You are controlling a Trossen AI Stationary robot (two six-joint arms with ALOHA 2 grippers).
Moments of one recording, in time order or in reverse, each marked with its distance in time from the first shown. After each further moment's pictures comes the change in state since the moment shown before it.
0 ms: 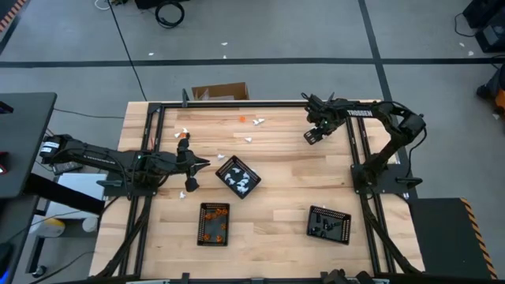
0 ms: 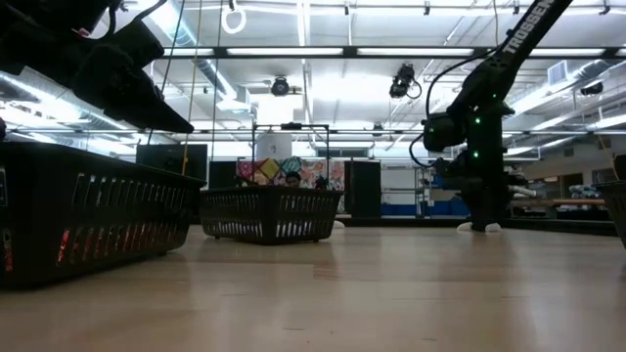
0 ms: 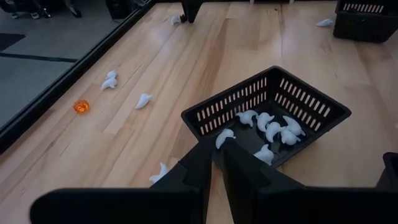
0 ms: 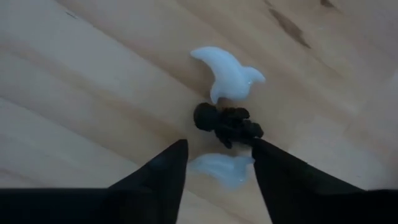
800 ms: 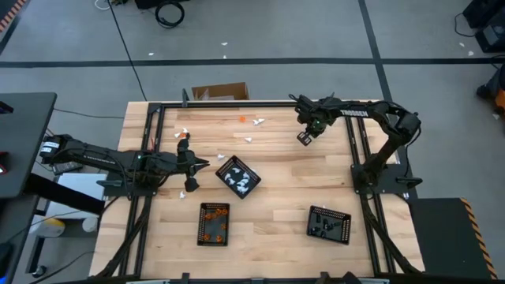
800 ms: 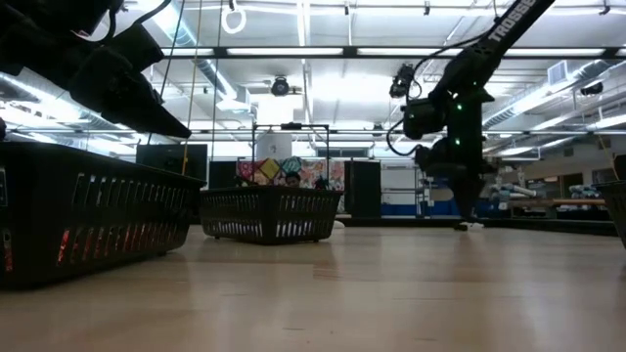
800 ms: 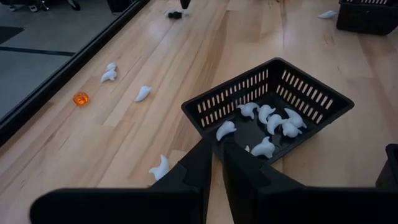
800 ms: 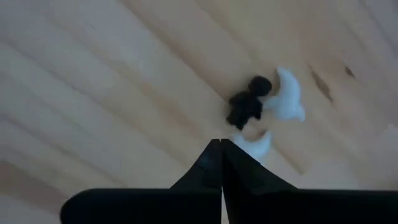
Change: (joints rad) left arm 0.000 0.000 0.000 -0.028 0.000 -0.011; right arm 0.144 0.009 0.146 -0.114 0.018 -0.040
